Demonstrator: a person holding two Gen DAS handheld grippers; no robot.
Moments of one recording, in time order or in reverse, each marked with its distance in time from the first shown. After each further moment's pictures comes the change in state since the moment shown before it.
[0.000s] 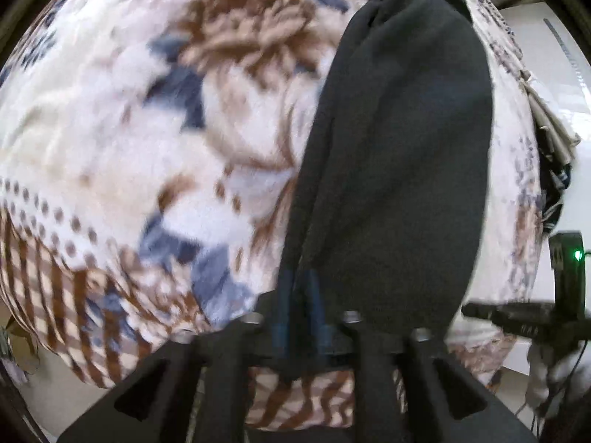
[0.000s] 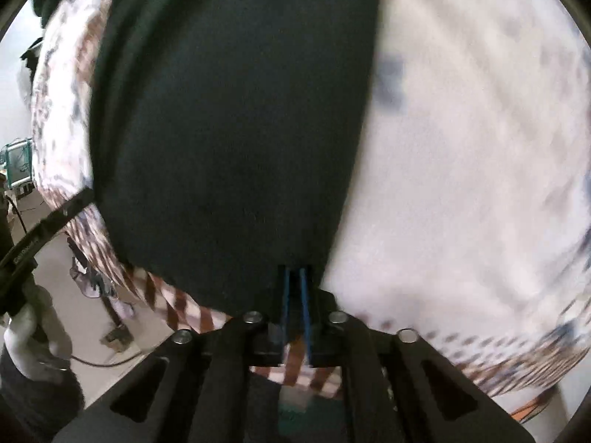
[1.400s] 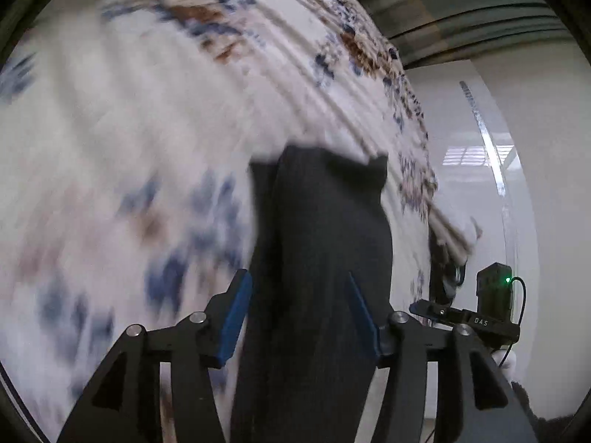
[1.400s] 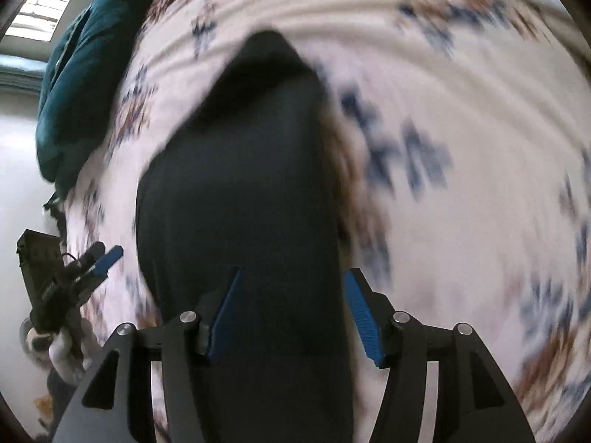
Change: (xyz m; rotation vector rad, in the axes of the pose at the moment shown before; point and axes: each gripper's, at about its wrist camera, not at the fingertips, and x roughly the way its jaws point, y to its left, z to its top) left arm -0.004 -0.007 0.292 0.109 -0.122 -0.471; right arm -0.167 -0.063 0.251 0.218 -0.426 0.143
